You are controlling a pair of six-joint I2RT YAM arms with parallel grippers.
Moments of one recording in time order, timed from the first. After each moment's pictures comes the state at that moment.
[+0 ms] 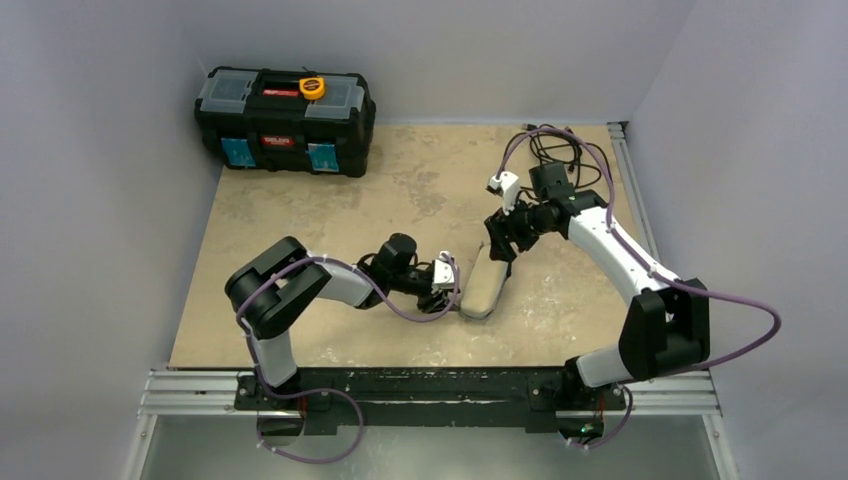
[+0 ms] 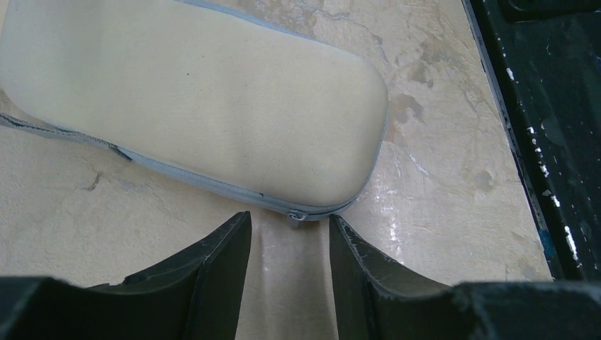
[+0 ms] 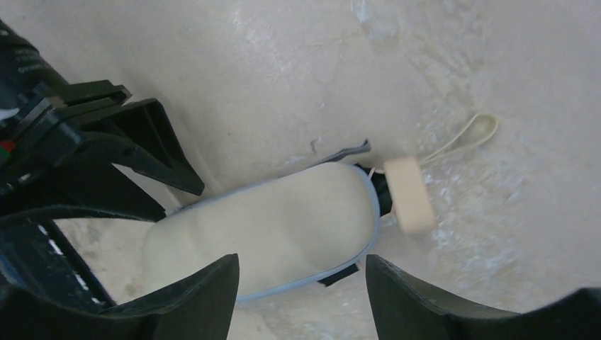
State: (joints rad) left arm -0.78 1.81 0.69 0.60 0.76 0.38; right arm 0.27 1.42 1.12 -0.72 -0.47 -0.45
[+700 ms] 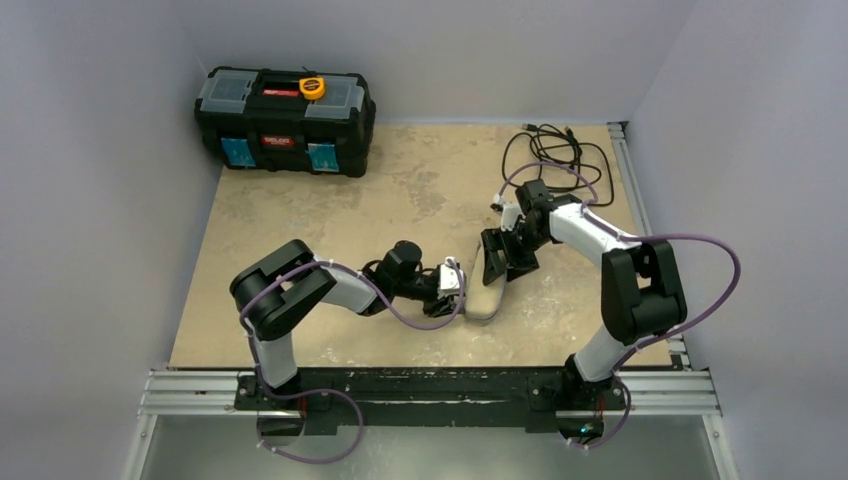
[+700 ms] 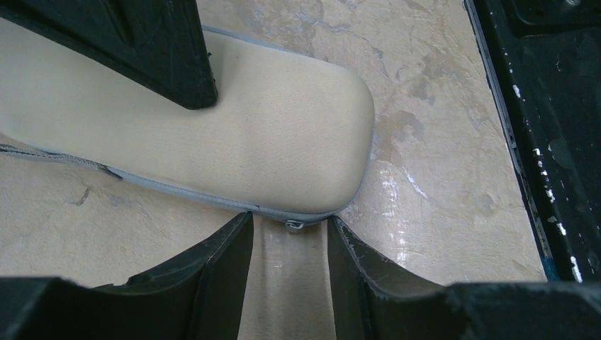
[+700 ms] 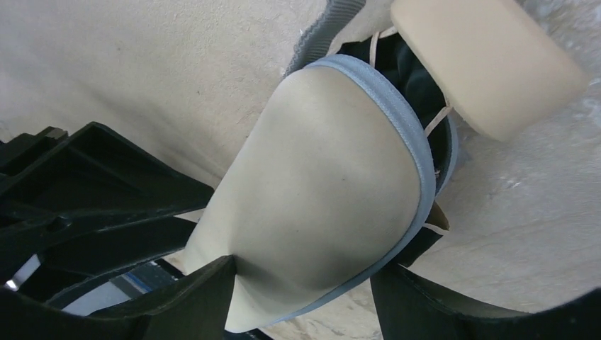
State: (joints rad) left arm -0.85 1.82 0.67 0.68 0.68 0.33; right arm 0.27 1.63 1.06 -0.80 -0.44 0.02
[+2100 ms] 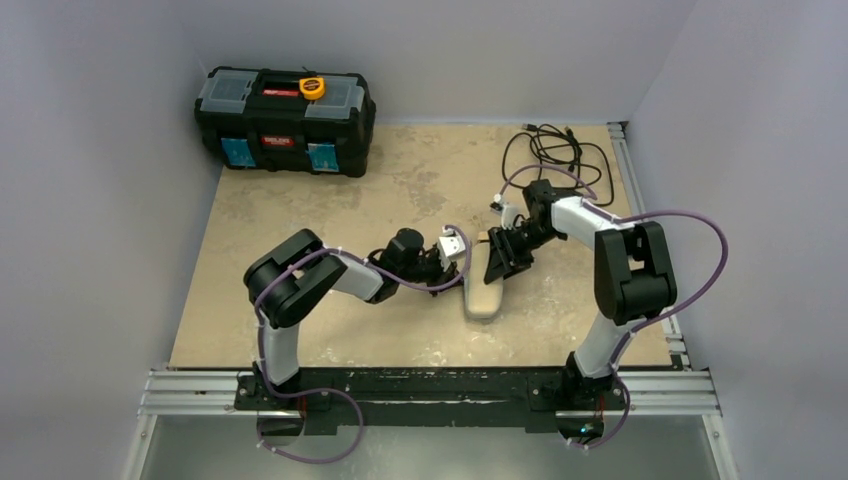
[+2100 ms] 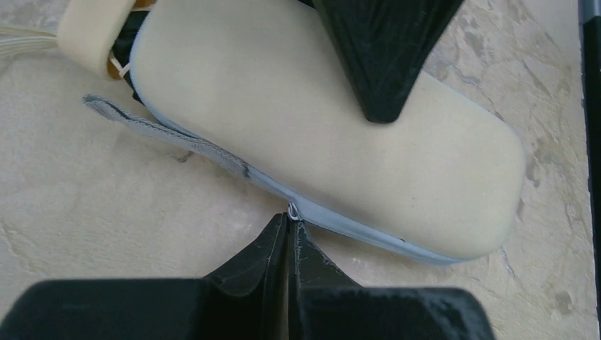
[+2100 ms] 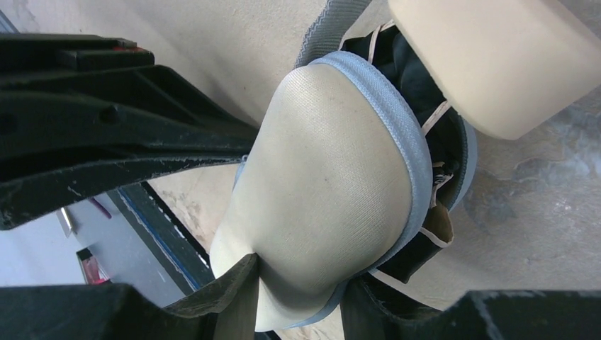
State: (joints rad) left arm -0.80 1.92 0.75 0.72 0.52 0.07; right arm 0.20 1.76 1.09 -0.83 -0.66 -0.16
